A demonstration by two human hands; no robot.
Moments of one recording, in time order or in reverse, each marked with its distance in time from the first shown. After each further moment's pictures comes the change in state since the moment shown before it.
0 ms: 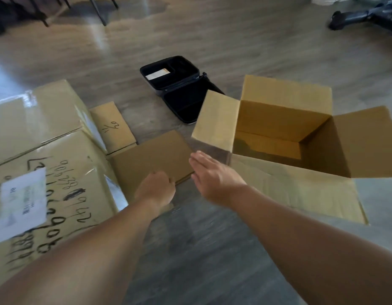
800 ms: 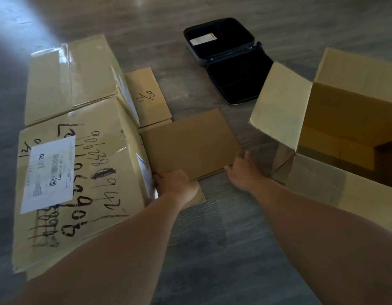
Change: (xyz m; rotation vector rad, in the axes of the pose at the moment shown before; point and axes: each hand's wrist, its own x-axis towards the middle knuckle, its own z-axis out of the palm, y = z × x) left_hand 0.030 -0.051 0.030 -0.104 -0.182 -0.368; right_hand 0.086 0.038 0.108 0.025 -0.361 0.580
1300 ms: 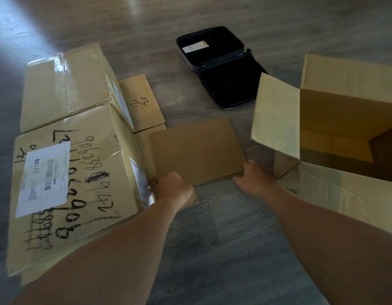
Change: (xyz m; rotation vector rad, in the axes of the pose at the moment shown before) left_hand -0.009 0.007 0.008 -0.205 0.125 0.087; right_hand -0.014 0.052 -0.009 0.089 -0.030 -0.017
